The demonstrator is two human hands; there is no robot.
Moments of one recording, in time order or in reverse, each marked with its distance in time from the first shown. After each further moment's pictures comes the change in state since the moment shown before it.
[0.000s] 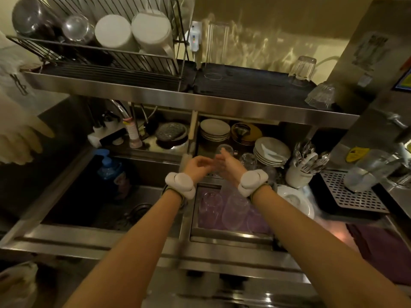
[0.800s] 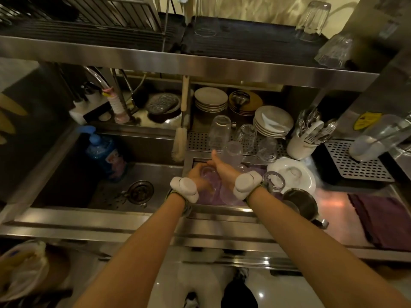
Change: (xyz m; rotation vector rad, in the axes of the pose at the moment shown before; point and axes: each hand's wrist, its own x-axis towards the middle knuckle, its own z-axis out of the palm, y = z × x) left_hand -0.004 -0.080 0.037 0.227 -0.175 -0.208; right_hand 0.023 0.089 -0.005 -0.199 -0.008 0.169
